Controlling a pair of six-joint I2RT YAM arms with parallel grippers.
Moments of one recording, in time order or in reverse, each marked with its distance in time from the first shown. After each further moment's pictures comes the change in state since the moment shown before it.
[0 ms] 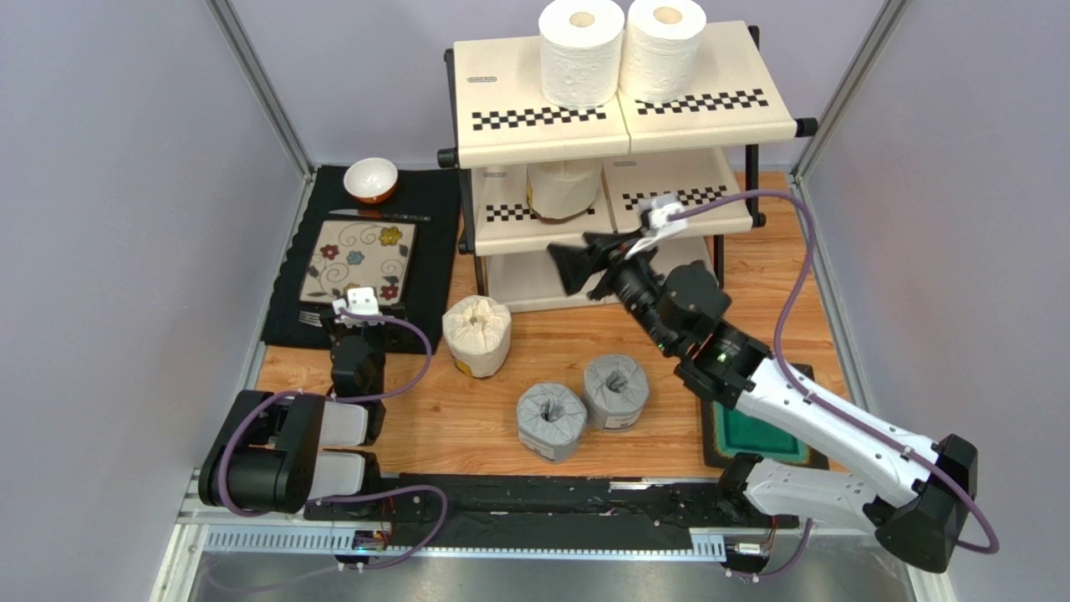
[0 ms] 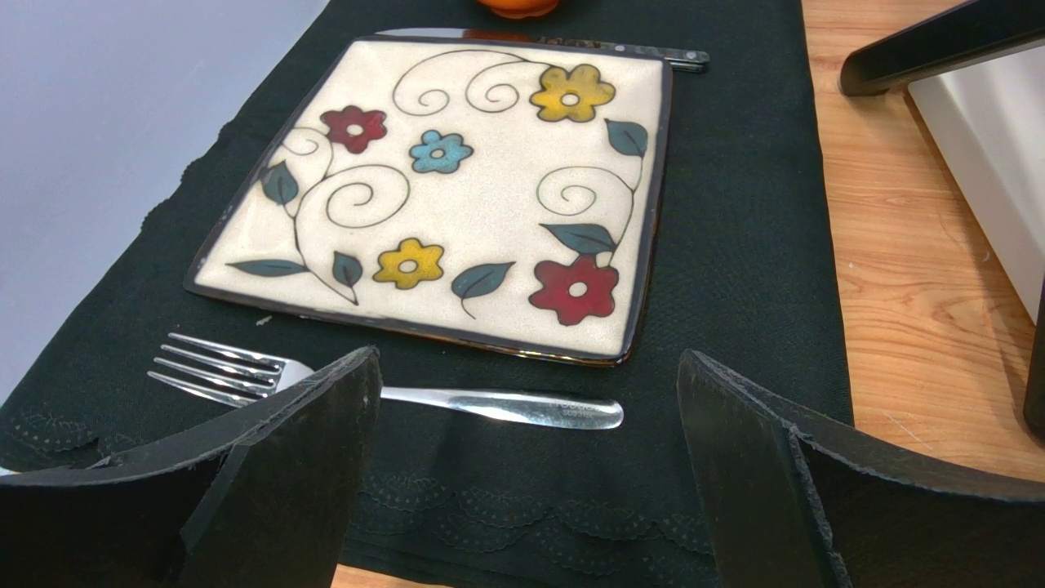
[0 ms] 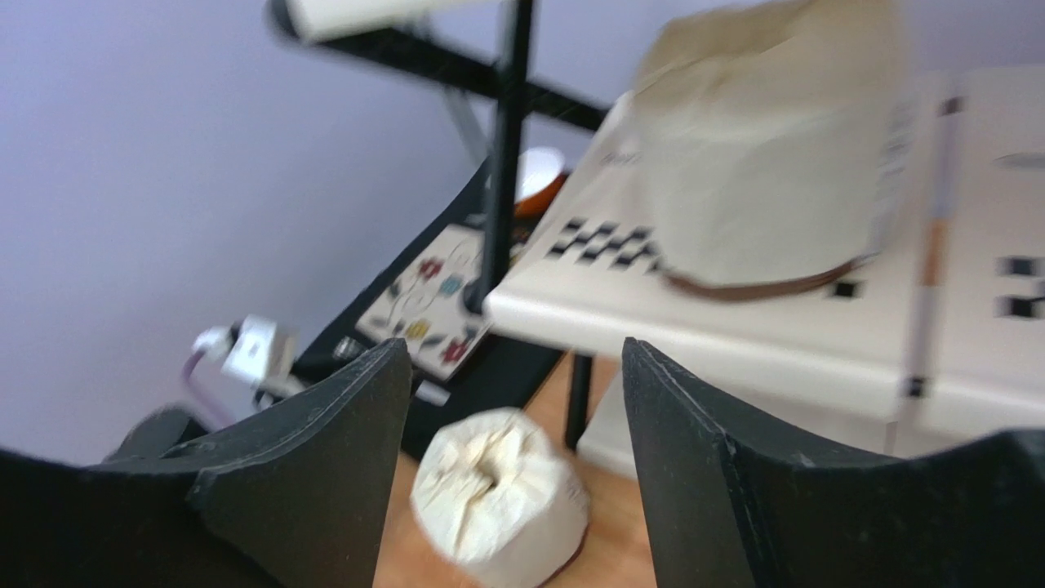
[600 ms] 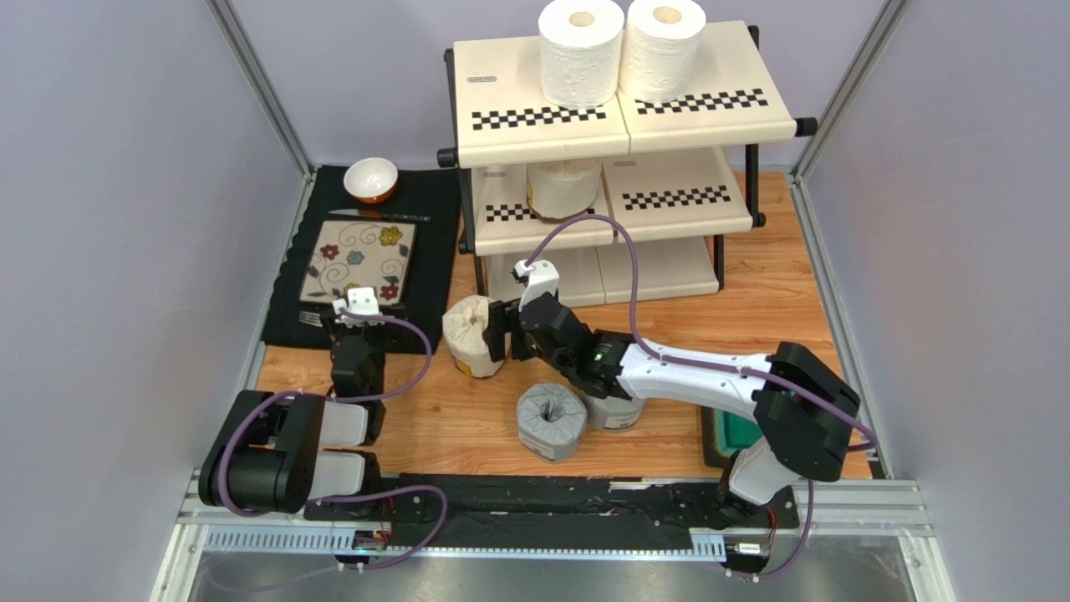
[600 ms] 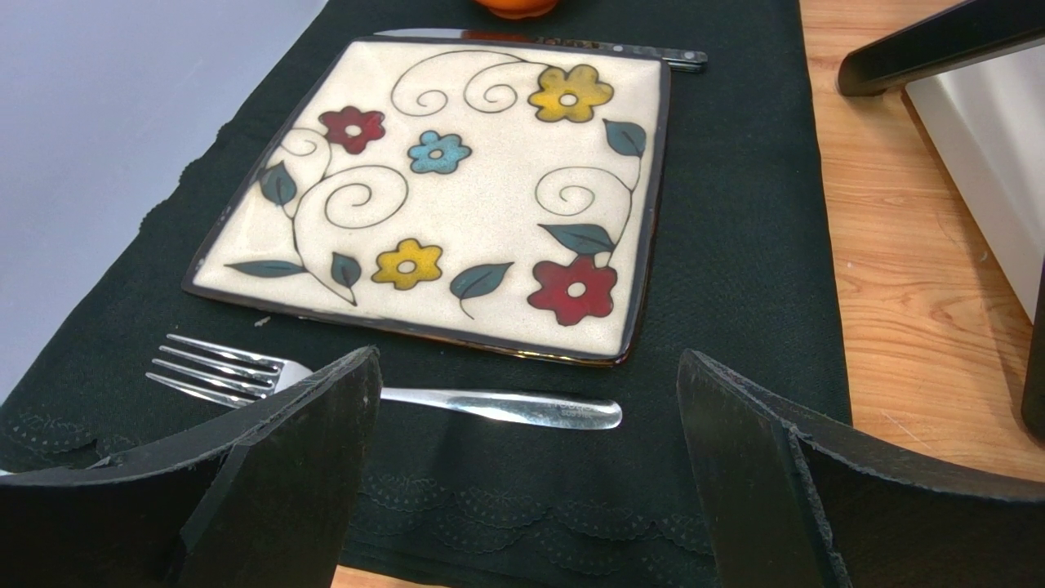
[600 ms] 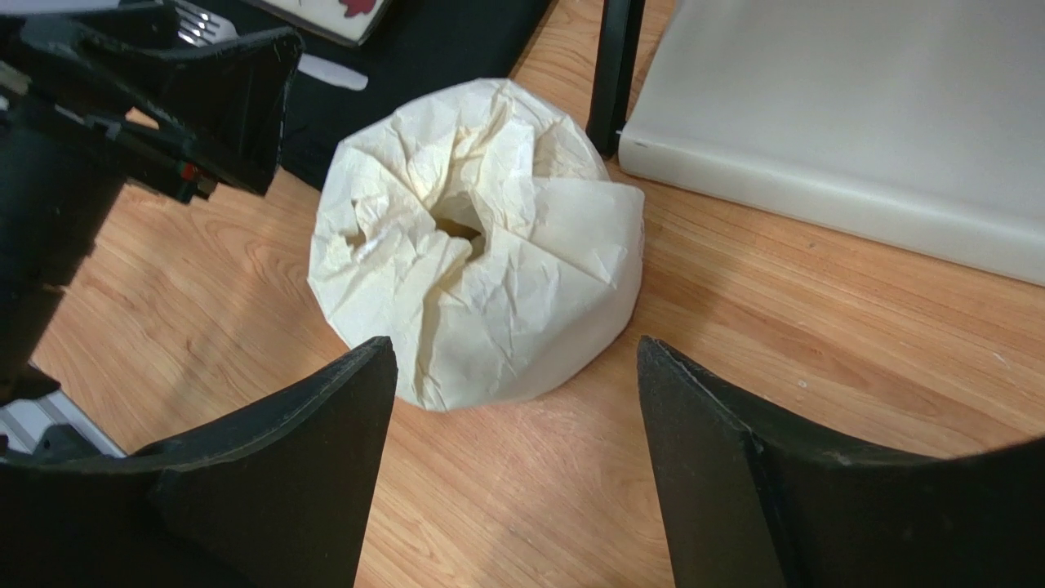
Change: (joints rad) left arm 0.000 0.000 0.000 0.000 0.002 0.000; right arm 0.215 0.514 0.036 -0.127 0.050 0.198
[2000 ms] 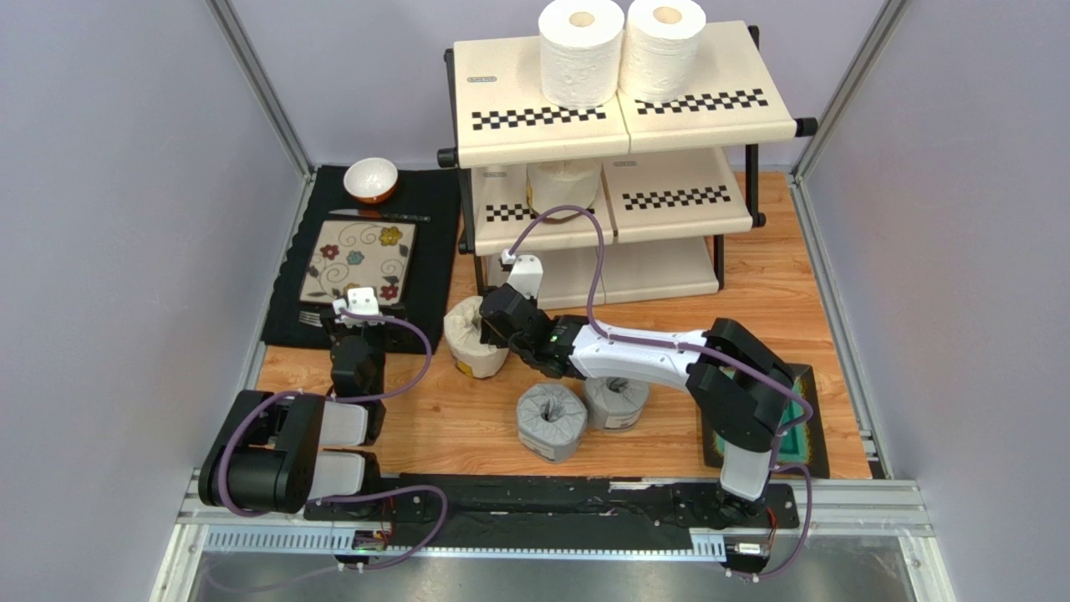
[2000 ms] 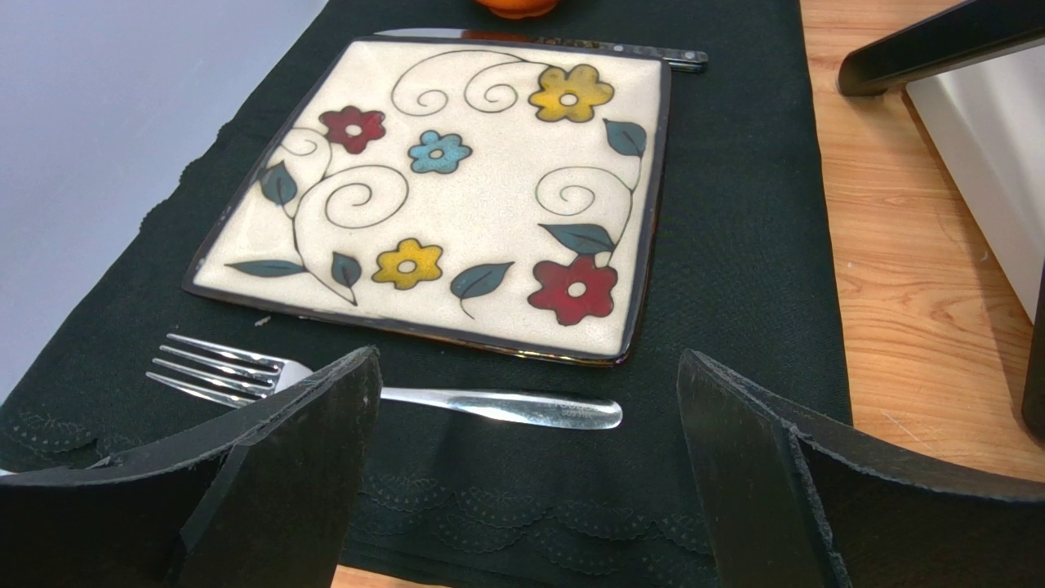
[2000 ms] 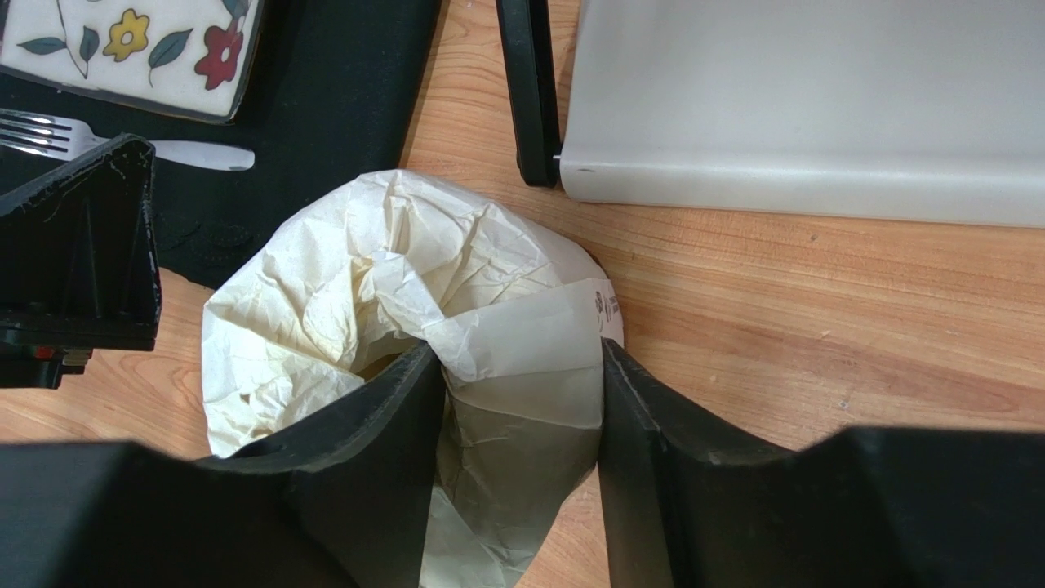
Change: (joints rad) left arm 0.000 0.000 0.000 0.000 0.000 0.000; right arm -0.009 0.269 0.248 -0.157 0.159 0.208
